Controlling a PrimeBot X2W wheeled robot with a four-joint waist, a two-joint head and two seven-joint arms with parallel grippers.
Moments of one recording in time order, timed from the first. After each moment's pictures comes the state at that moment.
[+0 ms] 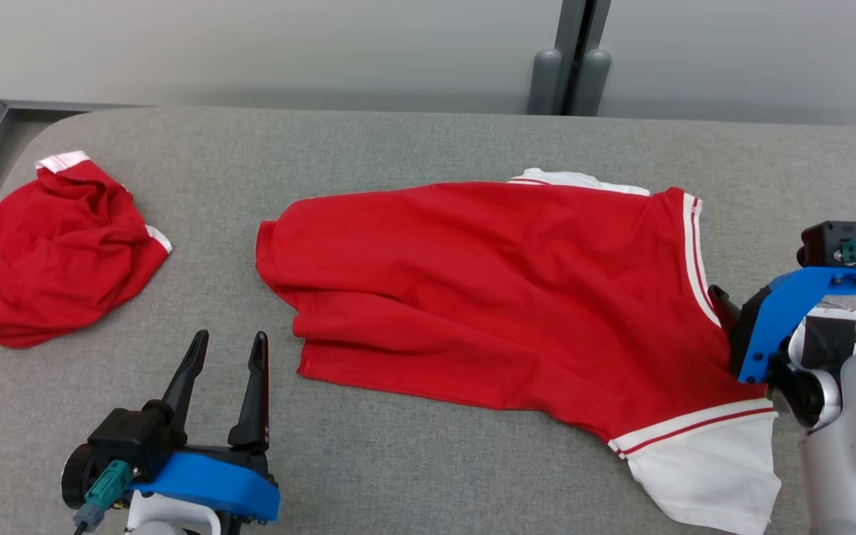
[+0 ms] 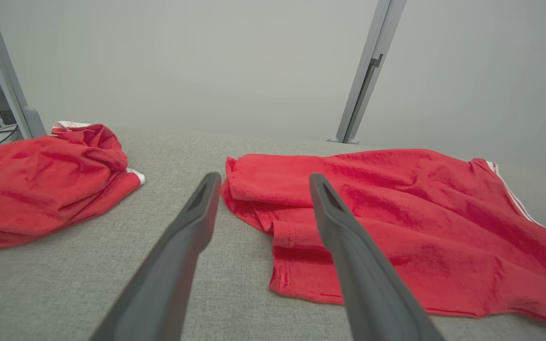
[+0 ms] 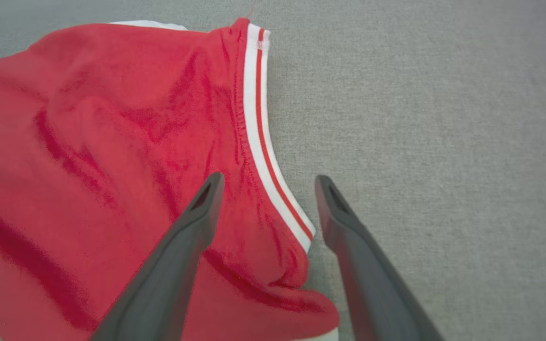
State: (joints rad) left arm -0.09 0.32 -0.37 0.12 -0.51 0.09 -0.21; right arm -0.48 -0.11 -0.21 0.45 0.11 0.13 0.58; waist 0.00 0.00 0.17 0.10
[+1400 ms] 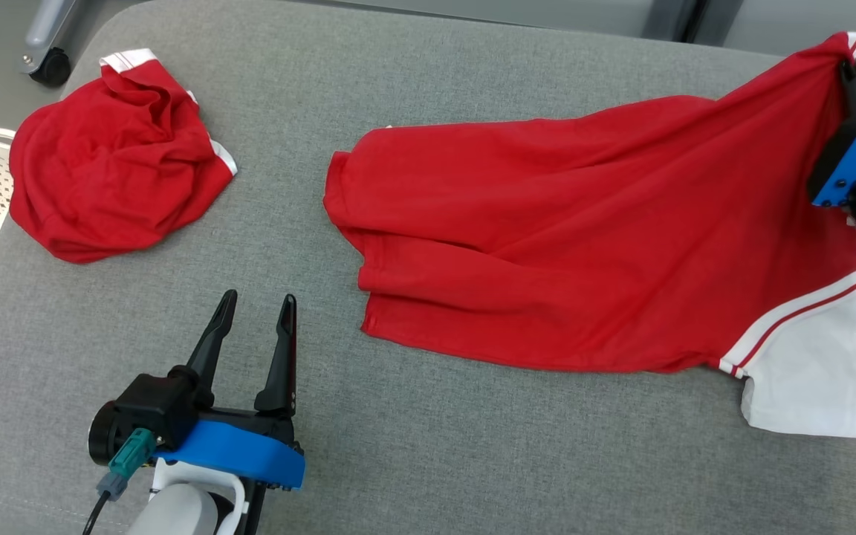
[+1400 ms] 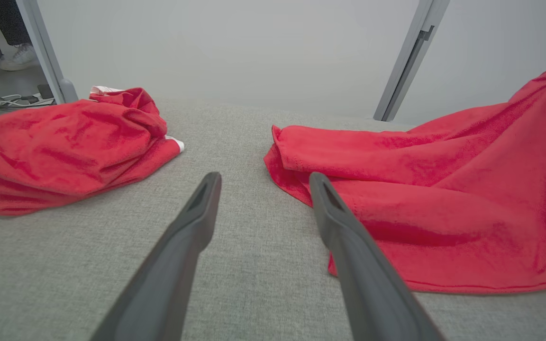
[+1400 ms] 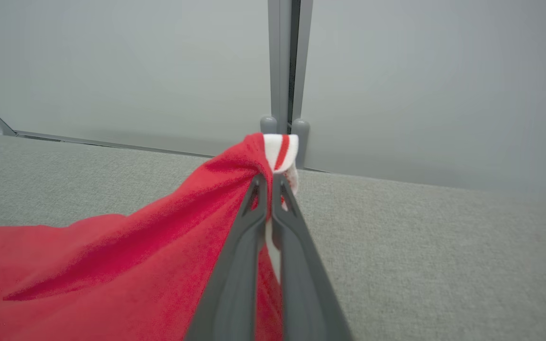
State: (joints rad) left arm -0.19 0.28 -0.41 0.16 -0.50 0.06 -0.25; right arm -0.95 -0.29 -0.12 0.89 0.10 0.13 0.09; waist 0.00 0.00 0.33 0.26
